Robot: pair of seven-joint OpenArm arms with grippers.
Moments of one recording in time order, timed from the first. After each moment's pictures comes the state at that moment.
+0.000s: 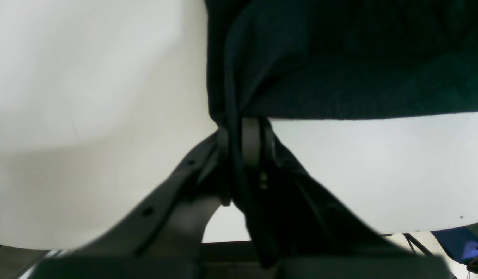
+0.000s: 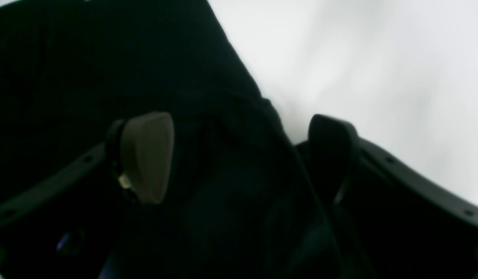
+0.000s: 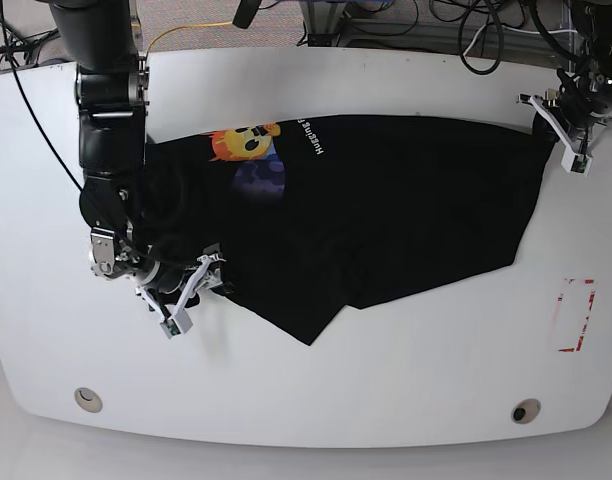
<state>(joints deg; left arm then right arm) 27.9 -30.3 -22.3 103.9 -29.1 -18.5 53.4 27.9 16.2 -3.1 53.3 24.9 36.0 -38.5</state>
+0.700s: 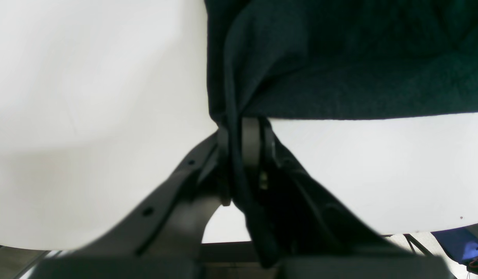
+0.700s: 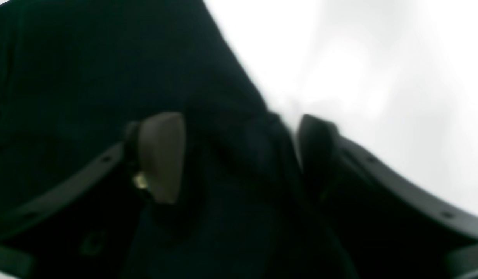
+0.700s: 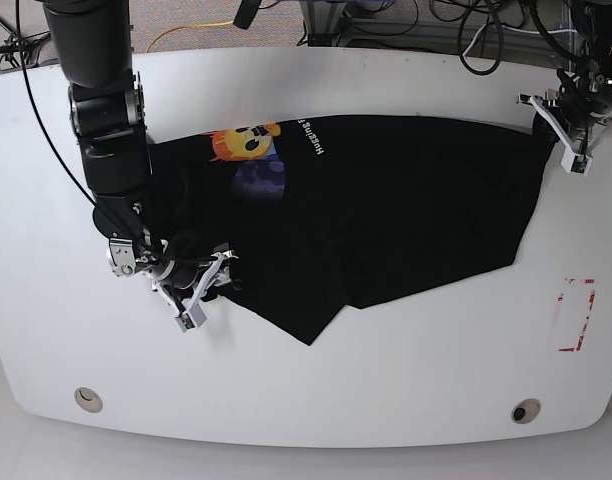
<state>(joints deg) 27.9 -30.3 -22.3 103.9 -29.1 -18.5 53.4 32.1 16.3 -15.2 37.7 26.0 36.0 -24.8</state>
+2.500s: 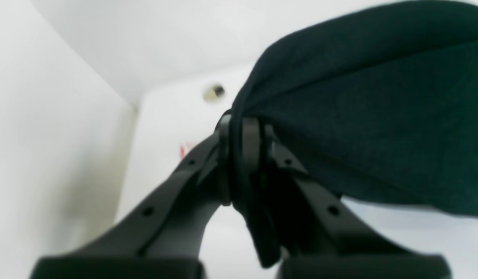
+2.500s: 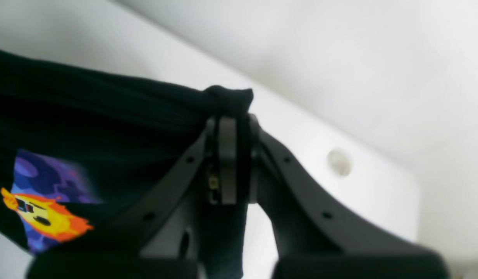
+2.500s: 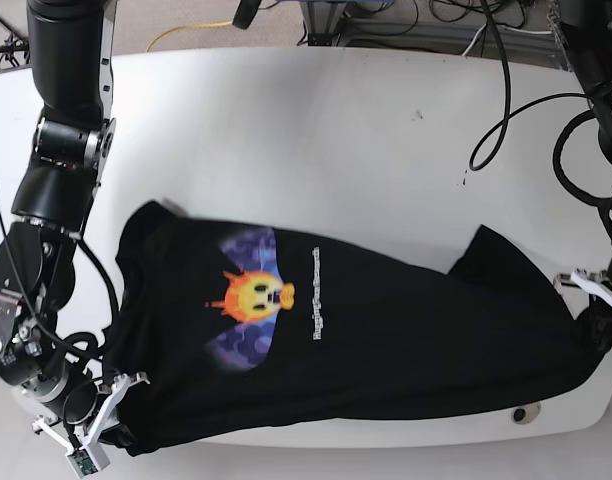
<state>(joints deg) -12.7 -31.0 -22.4 113.7 -29.1 -18.4 54.7 45.4 22.5 5.4 82.5 25.3 36.7 -60.1</state>
